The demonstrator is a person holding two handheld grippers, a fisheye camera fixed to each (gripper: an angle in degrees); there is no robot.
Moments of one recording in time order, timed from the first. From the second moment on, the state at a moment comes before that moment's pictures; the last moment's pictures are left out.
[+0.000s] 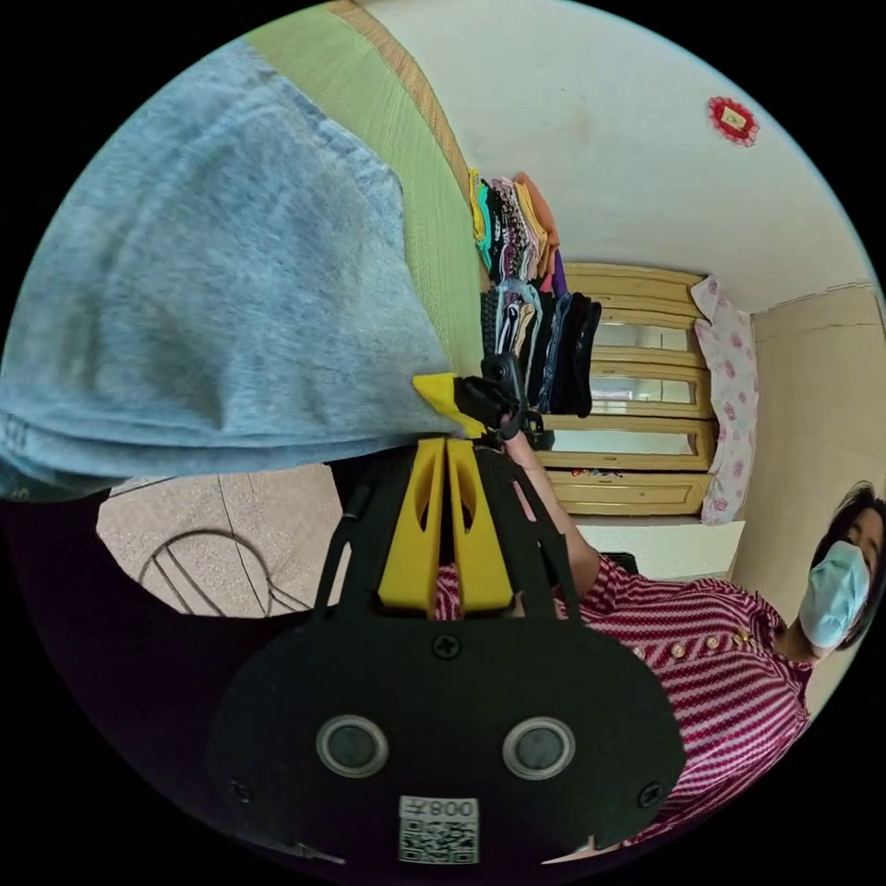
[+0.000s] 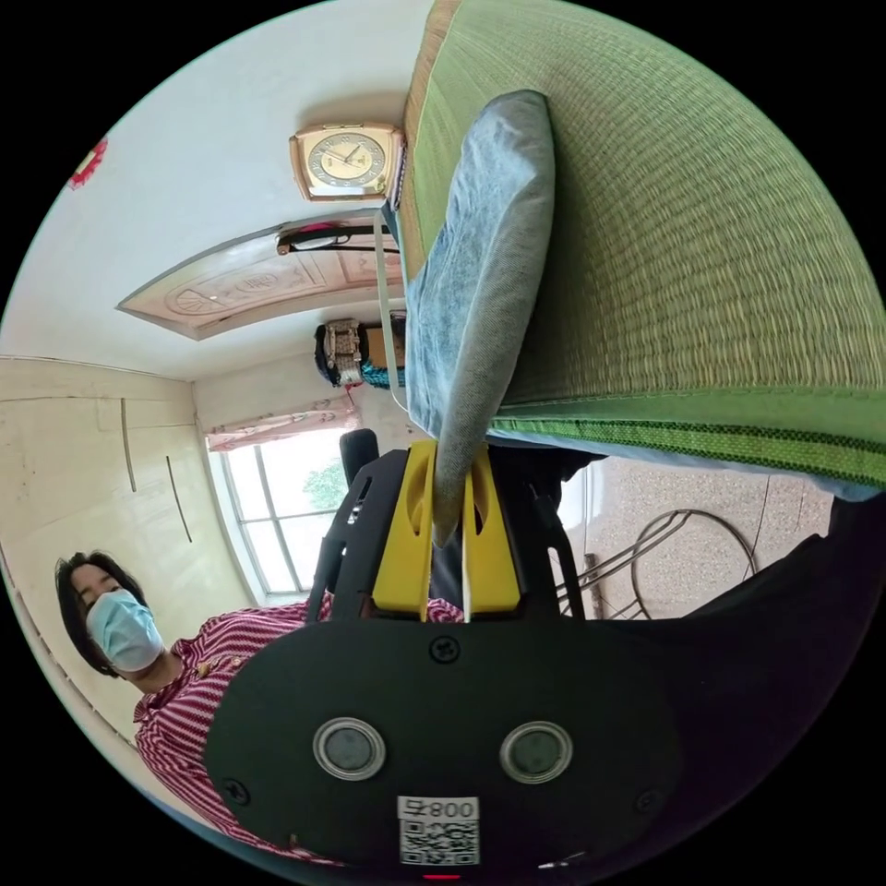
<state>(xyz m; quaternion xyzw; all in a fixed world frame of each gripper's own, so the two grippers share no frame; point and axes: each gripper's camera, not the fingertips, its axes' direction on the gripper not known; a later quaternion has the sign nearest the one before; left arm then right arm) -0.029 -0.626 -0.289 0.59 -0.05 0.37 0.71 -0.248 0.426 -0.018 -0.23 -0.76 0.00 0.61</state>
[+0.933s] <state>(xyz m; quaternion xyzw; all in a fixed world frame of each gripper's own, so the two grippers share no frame) -0.214 -0.653 -0.337 0.10 0.60 0.11 0.79 -0.254 0.357 -0.069 -0.19 -0.78 -0.03 0.60</state>
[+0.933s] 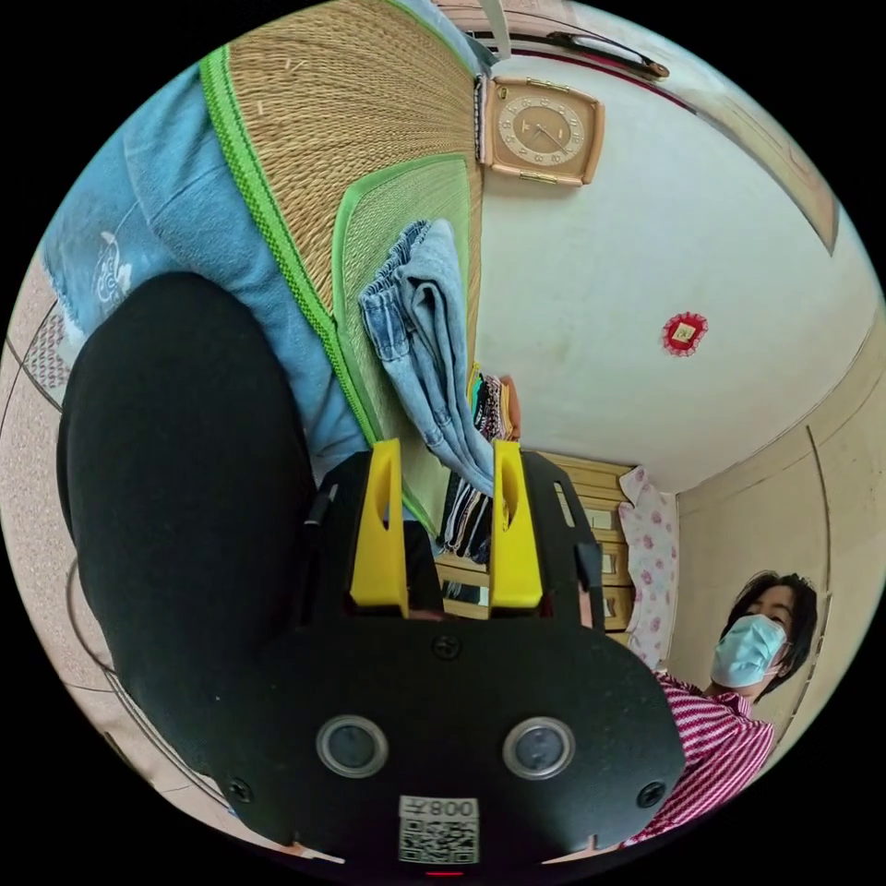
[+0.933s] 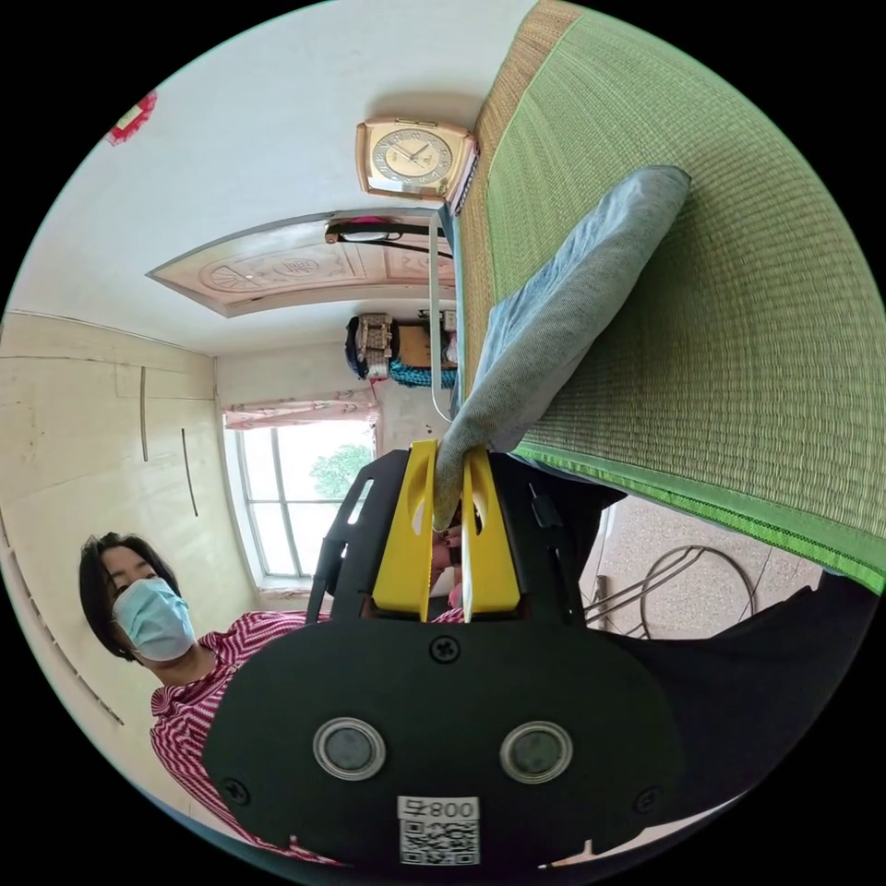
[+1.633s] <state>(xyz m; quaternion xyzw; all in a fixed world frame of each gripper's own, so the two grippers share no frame) -0.180 -0.667 -0.332 0.09 0.62 0.06 0.77 -0.254 0.346 -0.024 -0.20 -0.78 0.00 0.59</state>
